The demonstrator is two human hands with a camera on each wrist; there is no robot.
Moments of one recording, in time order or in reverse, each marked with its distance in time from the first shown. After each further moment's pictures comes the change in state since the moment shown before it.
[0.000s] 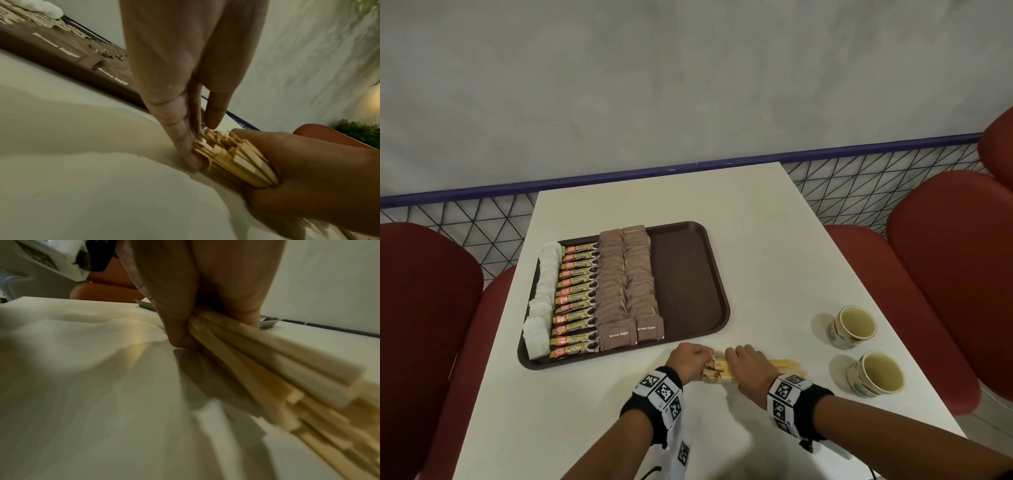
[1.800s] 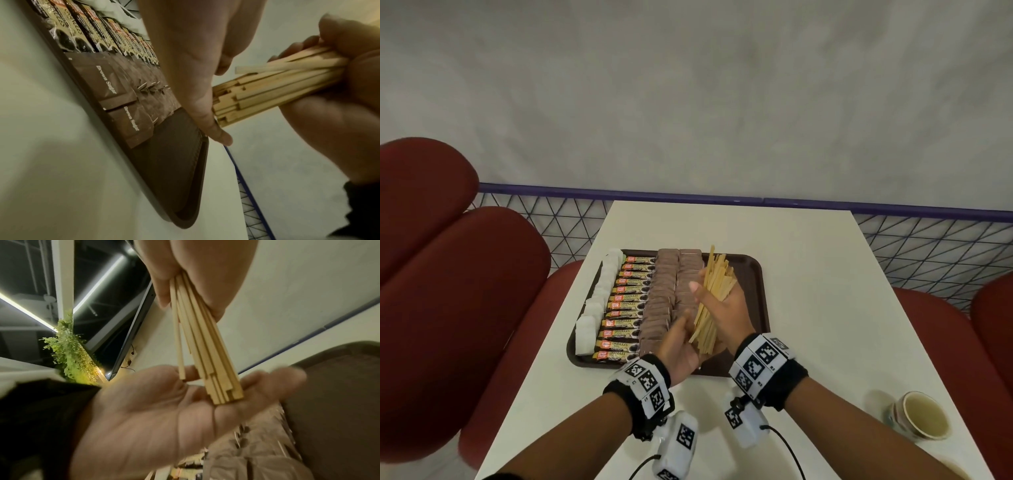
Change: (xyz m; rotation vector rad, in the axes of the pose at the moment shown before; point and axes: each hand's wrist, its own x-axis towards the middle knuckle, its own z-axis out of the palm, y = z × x) left_hand -0.034 0.057 -0.080 -1.016 -0.077 0.209; right_hand 0.062 -0.085 -0.162 1.646 0.537 -0.282
